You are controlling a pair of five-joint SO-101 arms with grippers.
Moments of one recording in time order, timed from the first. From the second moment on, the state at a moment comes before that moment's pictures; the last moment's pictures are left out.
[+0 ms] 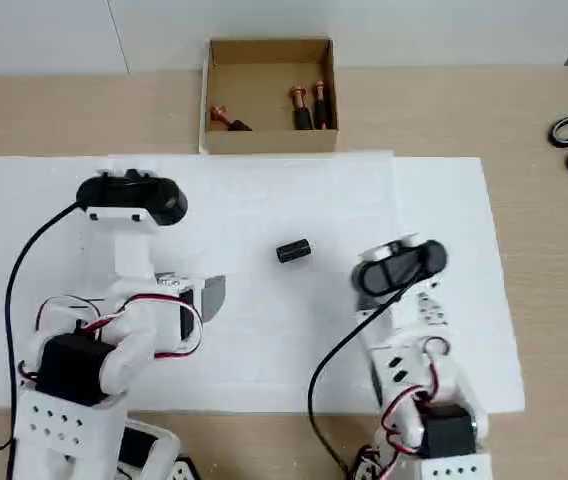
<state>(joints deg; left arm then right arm) 11.0 -57.2 36.4 87.3 17.2 -8.5 -98.5 81.9 56.4 6.6</state>
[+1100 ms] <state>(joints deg) 10.8 -57.3 39.0 85.8 17.2 -15.0 4.1 9.6 -1.6 7.1</state>
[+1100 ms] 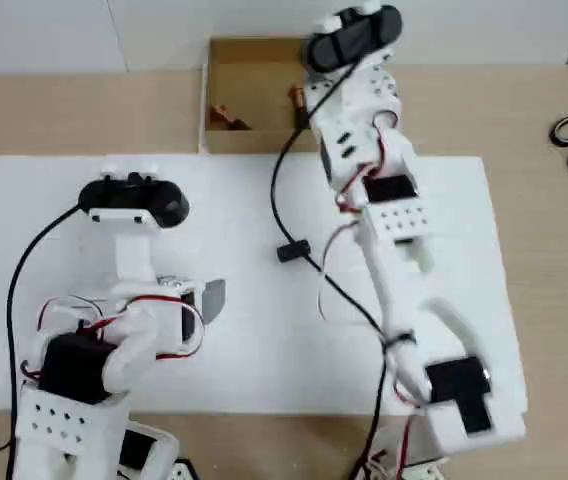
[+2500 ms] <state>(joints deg) 6.0 -57.3 42.8 81.3 17.2 -18.2 60.8 -33.5 -9.0 7.1</state>
